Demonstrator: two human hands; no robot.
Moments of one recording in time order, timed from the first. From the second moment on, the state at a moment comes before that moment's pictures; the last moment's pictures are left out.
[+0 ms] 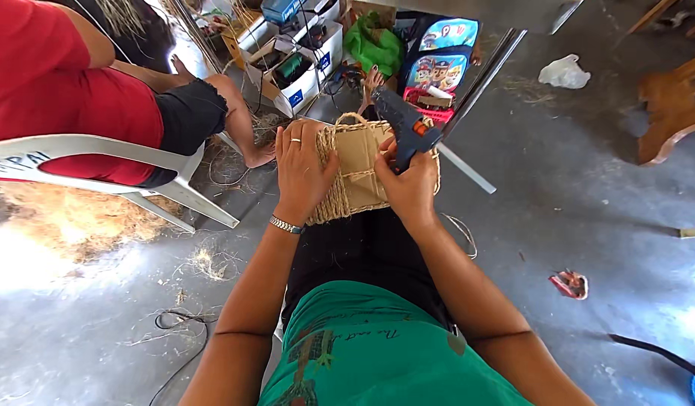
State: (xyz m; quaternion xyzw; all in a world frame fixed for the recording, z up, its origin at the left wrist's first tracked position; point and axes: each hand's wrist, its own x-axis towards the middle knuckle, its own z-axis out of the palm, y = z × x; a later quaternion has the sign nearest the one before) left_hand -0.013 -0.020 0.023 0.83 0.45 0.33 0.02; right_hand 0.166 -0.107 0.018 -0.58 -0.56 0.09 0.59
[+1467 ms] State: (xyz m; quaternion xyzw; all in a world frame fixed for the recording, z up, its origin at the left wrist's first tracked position) left_hand 0.000 0.001 0.059 0.78 0.54 0.26 0.18; right_hand 0.176 -0.068 0.068 -0.53 -0.61 0.06 0.59
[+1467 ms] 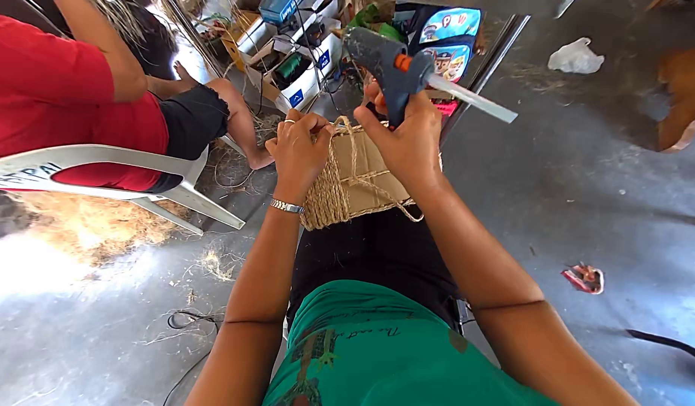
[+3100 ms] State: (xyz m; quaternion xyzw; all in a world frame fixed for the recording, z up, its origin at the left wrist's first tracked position) left_hand 0.000 0.001 0.037 0.79 0.53 0.29 0.06; right_hand 0.153 -0.079 0.014 -0.56 -0.49 0.23 0.62
